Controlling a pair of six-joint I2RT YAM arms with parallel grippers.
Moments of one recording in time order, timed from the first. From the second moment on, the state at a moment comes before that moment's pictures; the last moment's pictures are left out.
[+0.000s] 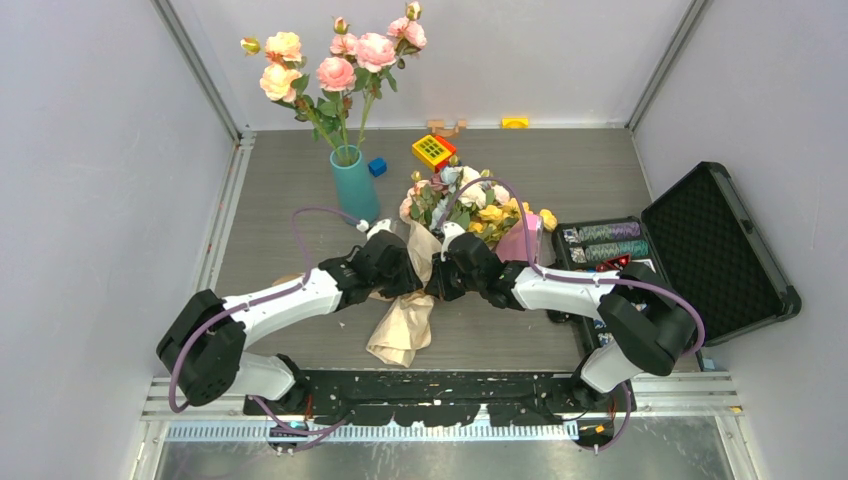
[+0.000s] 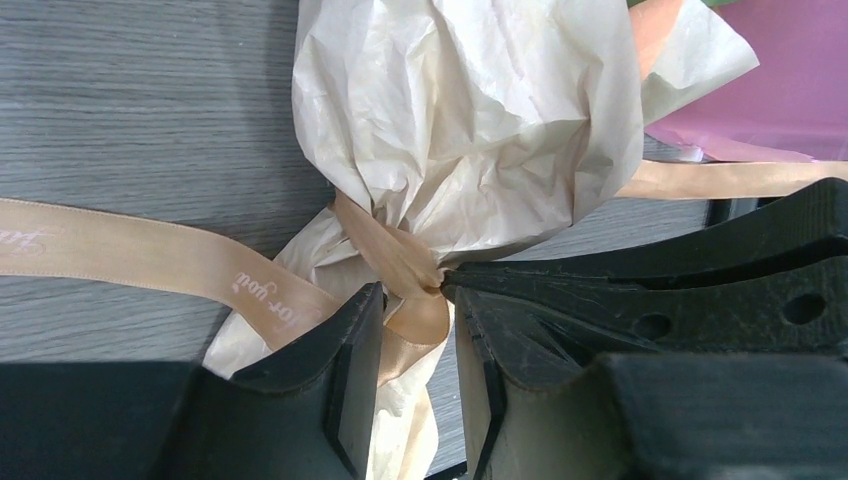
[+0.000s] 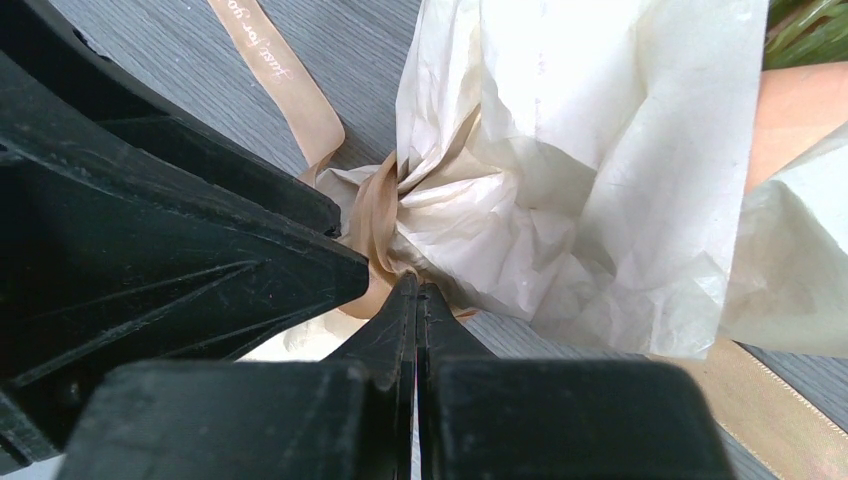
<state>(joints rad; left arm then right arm) -0.80 1.35 0.75 -0.24 -0.09 -0.94 0.86 1.53 0.75 0.10 -0.10 0.49</state>
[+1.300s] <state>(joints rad) -0.80 1.42 0.76 -0.21 -0.14 -0.94 0.86 1.53 0.75 0.10 -0.10 0.49</state>
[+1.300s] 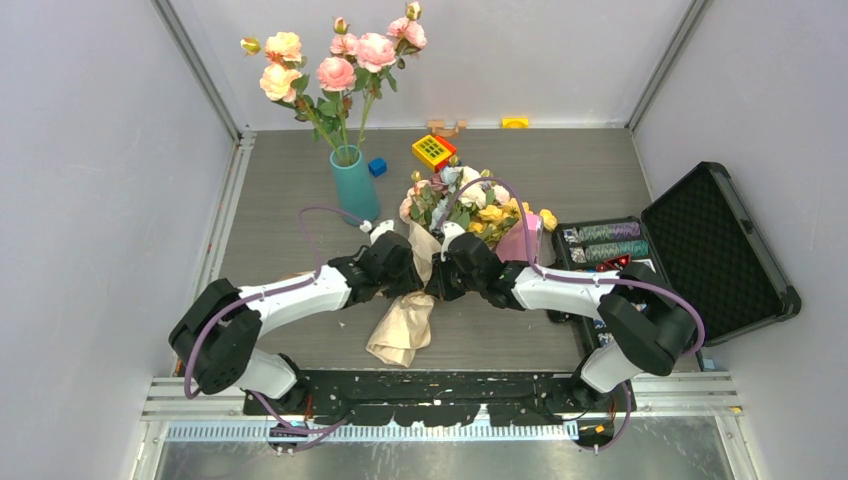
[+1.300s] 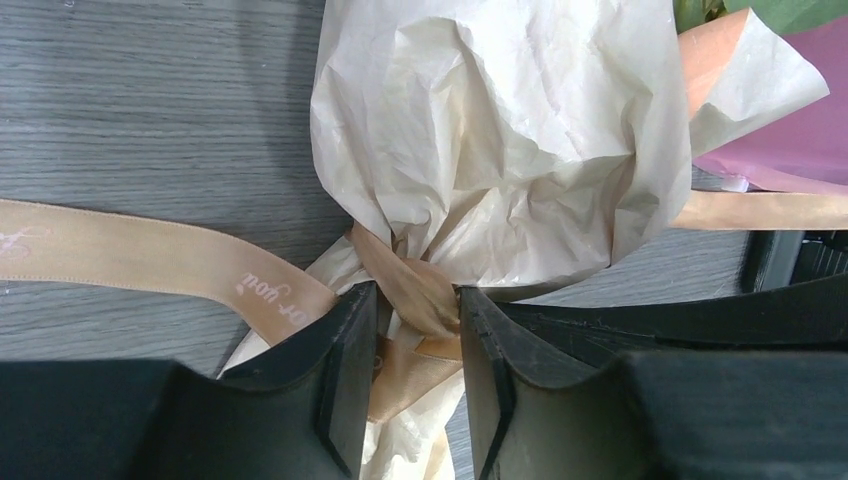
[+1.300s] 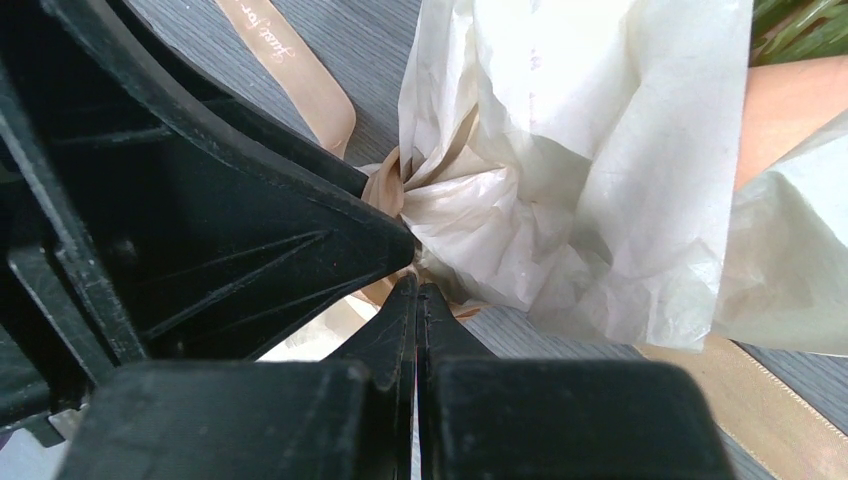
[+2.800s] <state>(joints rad) -0.70 1.36 0.74 -0.20 -0.12 -0.91 0.87 1.46 0.59 0.07 -0.06 0.50</state>
